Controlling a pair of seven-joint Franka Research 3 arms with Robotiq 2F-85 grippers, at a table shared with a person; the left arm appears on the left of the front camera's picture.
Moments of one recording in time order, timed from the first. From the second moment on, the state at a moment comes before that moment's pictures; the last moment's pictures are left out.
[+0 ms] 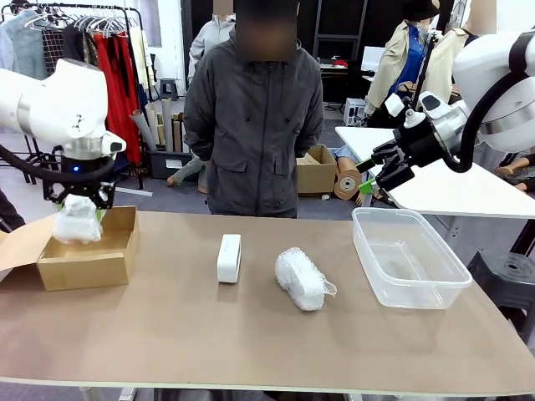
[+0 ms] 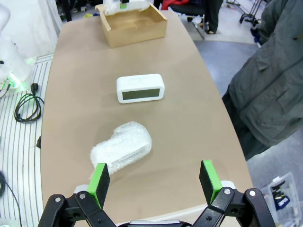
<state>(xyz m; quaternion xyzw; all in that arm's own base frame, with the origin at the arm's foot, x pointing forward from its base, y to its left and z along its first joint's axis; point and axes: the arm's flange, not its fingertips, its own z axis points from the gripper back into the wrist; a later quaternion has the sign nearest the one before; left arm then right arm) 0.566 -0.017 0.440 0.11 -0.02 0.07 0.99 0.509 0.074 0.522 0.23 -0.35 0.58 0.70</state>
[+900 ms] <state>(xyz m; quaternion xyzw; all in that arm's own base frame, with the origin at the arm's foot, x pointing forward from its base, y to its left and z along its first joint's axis) 0.581 0.003 0.391 0.12 -0.03 0.06 0.99 0.509 0.074 0.522 0.23 -0.35 0.58 0.70</state>
